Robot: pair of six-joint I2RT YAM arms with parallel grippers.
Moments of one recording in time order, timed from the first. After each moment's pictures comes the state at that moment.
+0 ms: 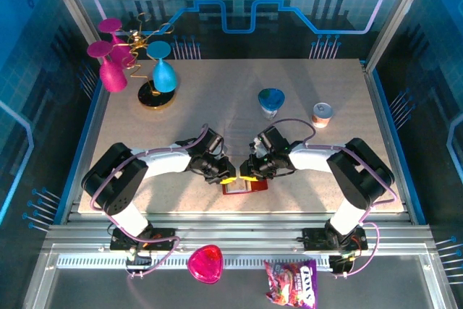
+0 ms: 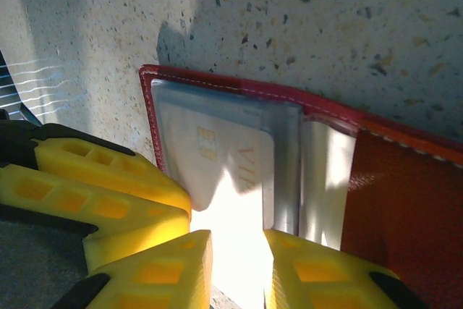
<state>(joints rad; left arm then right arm) -0.63 1.65 0.79 -0.26 0.54 -0.98 0.62 1.68 0.77 -0.17 -0.63 0.78</state>
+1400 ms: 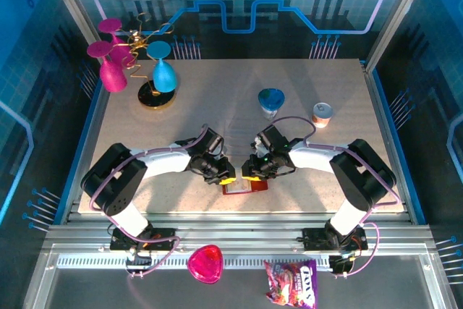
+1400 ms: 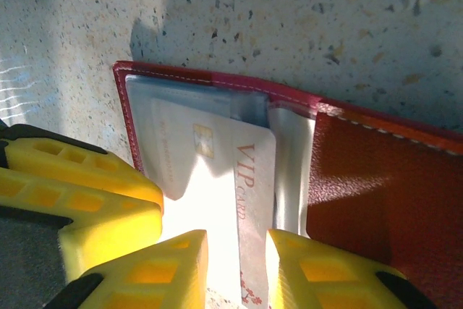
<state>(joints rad) -0.63 1.63 0.80 -0.30 0.54 -0.98 0.63 1.66 0.81 -0.29 -0.57 0.74</state>
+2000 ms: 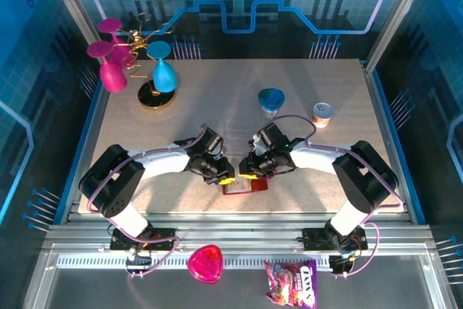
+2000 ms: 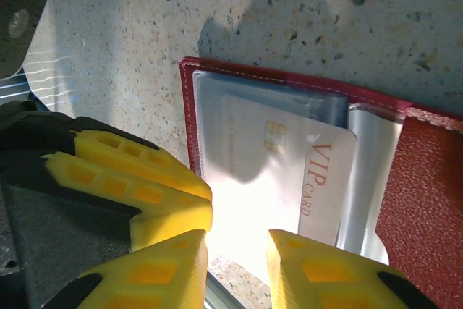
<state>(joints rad) -0.63 1.62 0.79 -0.31 0.54 -0.98 0.63 1.64 0.80 -0.24 -0.64 0.75</state>
